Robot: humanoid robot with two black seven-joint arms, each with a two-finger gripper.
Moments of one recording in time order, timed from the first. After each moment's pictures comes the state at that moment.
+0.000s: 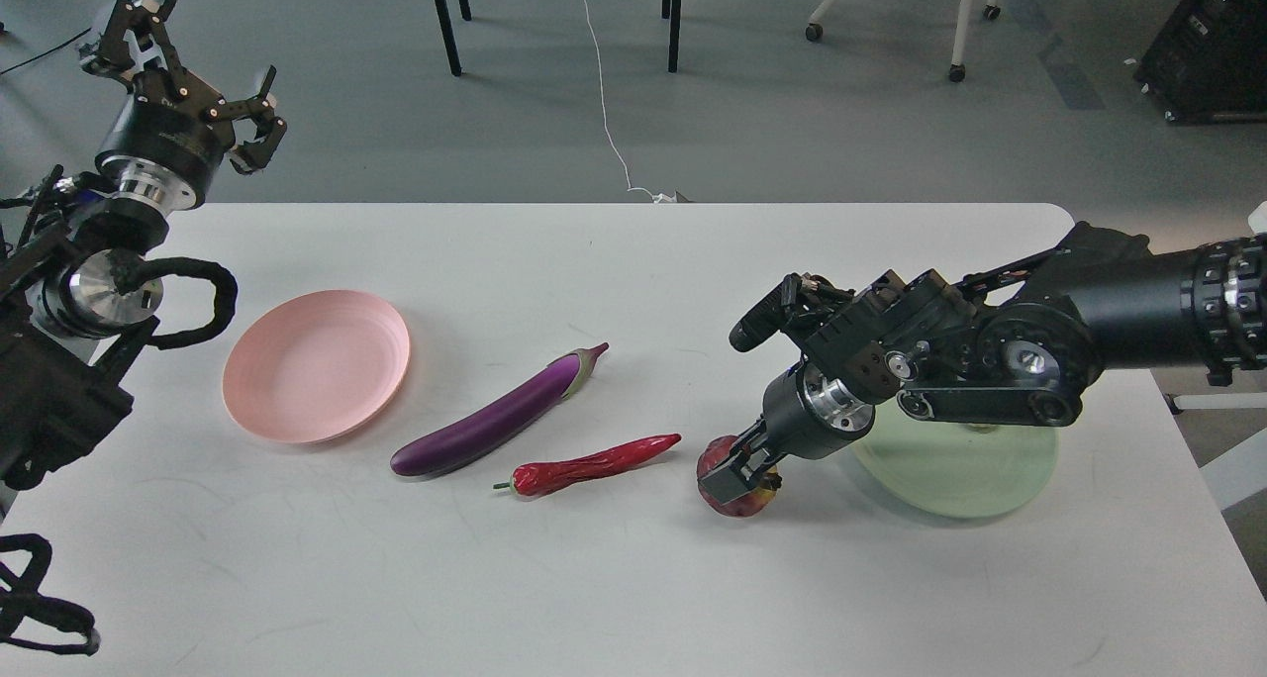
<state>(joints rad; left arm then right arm) -0.78 0.46 -0.86 -0.66 0.00 -0.35 -0.35 1.54 -0.21 -0.71 1.24 -1.08 0.34 0.24</state>
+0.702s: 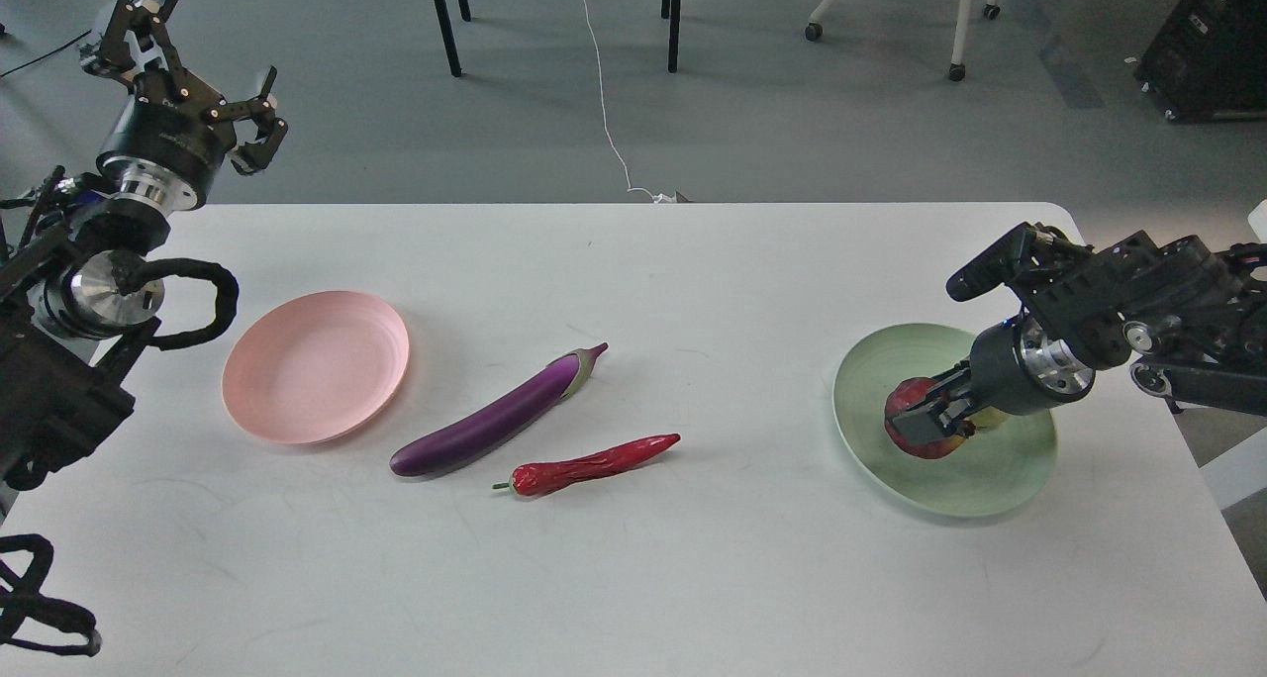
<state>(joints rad) -0.78 0.44 -0.85 -0.66 0.00 -0.35 -0.35 1.50 -0.65 -0.73 1.31 -1.30 0.30 0.24</state>
